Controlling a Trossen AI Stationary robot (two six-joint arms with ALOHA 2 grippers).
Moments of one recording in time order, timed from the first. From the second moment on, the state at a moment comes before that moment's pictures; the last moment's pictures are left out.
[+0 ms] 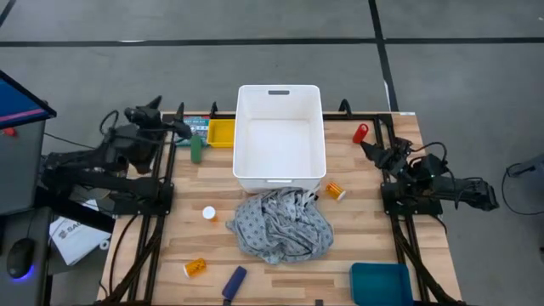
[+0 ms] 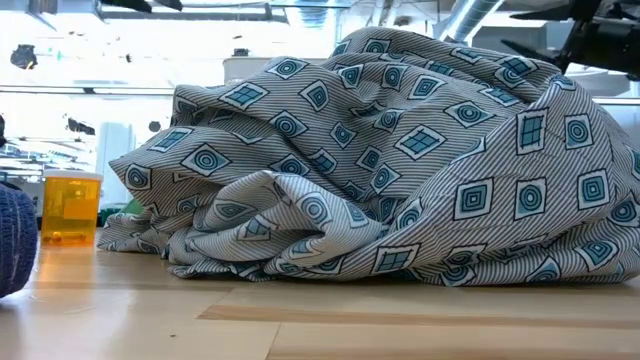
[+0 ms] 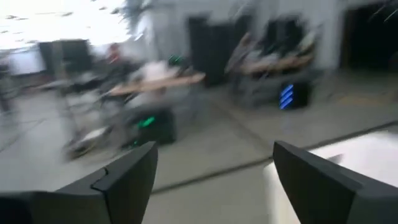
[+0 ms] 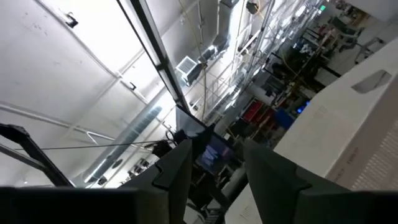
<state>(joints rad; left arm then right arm) 0.01 0.67 0.87 -0.20 -1.33 0.09 -0.12 0.01 0.07 0.40 0.30 0.85</state>
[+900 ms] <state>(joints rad) 0.17 1.07 0.73 -1.16 -0.71 -1.45 -0.10 0.01 0.07 0.50 0.31 0.86</state>
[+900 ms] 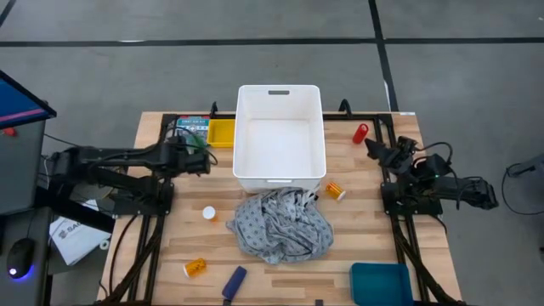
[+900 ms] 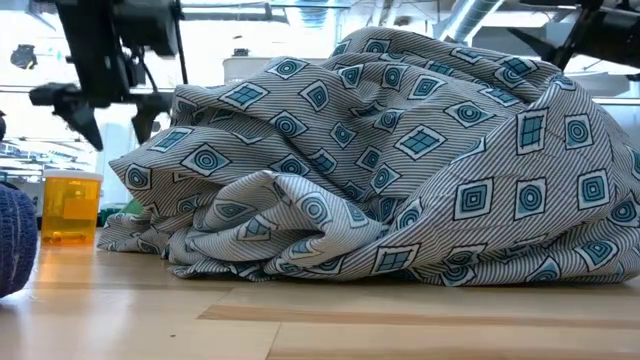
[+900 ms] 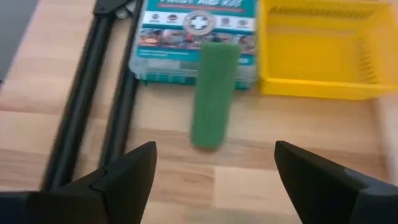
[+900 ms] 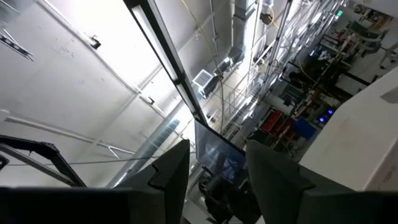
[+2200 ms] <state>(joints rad) 0.58 1.17 0.47 -0.55 -0.49 -0.87 -0.10 0.01 0.07 0.65 0.32 0.80</state>
